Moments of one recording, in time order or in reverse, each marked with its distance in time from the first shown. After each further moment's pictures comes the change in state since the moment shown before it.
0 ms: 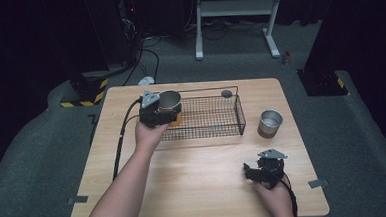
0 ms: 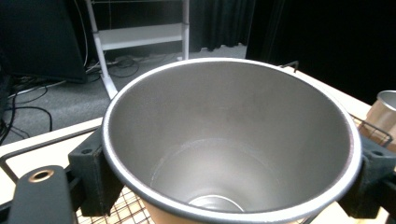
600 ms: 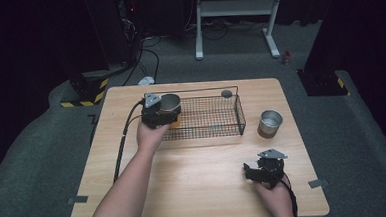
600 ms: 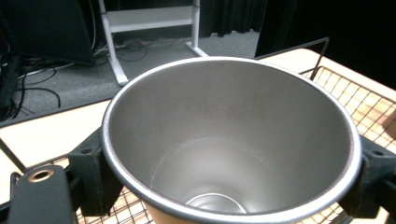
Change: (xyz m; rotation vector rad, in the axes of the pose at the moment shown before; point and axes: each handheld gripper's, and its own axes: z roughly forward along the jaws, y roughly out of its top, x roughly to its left) left arm 0.009 -0.019 0.020 0.057 0.043 -0.024; right arm 0.000 0.000 0.000 0.000 0.001 0.000
